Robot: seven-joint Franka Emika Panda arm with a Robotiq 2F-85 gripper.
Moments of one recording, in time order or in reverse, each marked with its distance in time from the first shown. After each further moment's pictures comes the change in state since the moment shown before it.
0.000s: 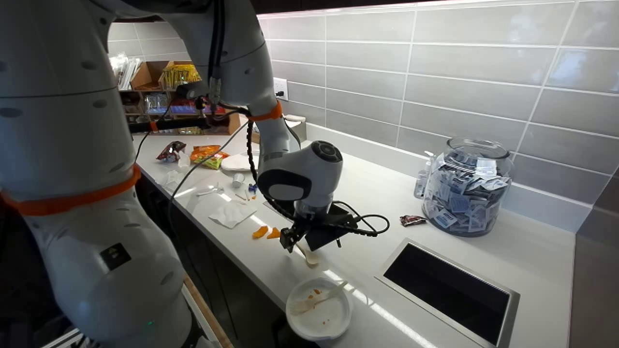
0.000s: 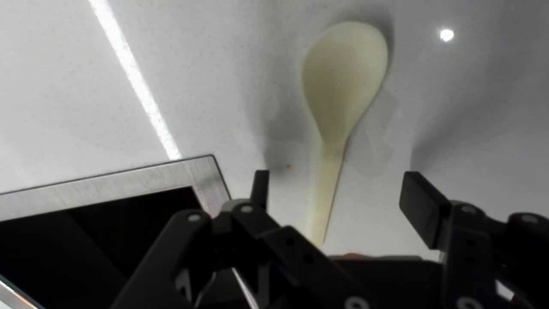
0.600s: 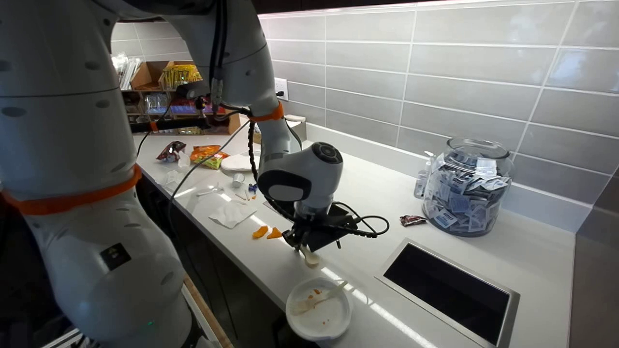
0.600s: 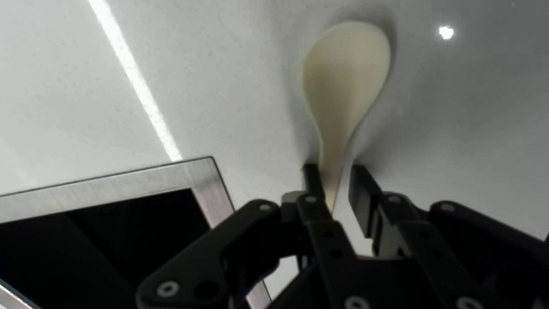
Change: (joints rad) arm 0.000 0.010 0.002 0.005 0.021 0.001 -0.018
